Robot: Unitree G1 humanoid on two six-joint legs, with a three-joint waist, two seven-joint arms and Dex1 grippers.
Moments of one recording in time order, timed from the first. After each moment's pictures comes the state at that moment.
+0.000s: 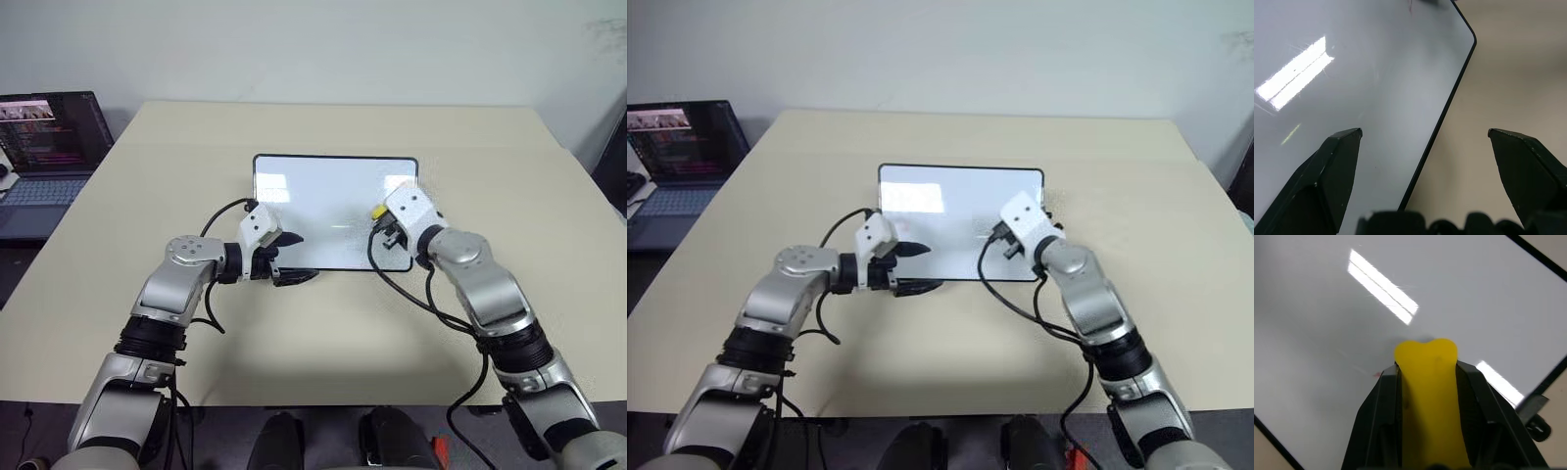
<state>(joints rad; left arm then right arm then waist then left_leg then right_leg) -0.58 0.58 -0.15 0.21 -0.23 0.37 -1.10 -0.61 -0.37 0.27 -0.19 -0.11 0.81 0.39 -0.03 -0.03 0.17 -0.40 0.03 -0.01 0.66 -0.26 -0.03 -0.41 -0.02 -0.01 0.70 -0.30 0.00</state>
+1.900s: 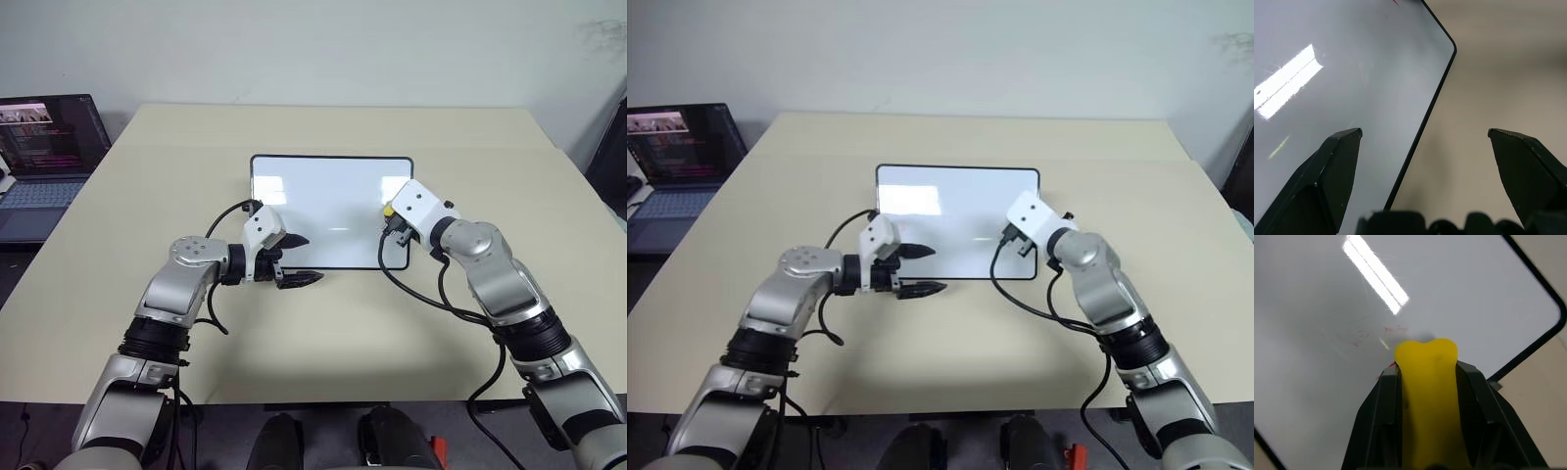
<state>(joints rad) -0.58 0.56 -0.15 0.19 -0.23 0.37 -1.13 -0.65 -0.48 0.32 -0.11 -0.16 0.72 0.55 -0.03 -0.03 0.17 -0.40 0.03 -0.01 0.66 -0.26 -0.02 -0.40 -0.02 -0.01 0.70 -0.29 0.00</state>
